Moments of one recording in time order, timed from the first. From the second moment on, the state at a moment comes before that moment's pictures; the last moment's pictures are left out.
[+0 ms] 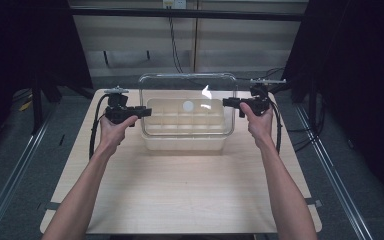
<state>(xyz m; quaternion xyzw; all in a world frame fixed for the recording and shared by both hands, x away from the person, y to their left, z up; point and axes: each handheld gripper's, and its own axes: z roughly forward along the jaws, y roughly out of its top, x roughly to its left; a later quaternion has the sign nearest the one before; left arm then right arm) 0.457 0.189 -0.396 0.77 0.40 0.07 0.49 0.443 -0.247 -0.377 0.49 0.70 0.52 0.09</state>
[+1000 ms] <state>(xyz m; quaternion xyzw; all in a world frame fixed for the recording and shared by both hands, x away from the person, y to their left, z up) 0.441 0.194 -0.380 0.77 0.38 0.08 0.51 0.425 -0.249 -0.362 0.48 0.69 0.53 0.09</state>
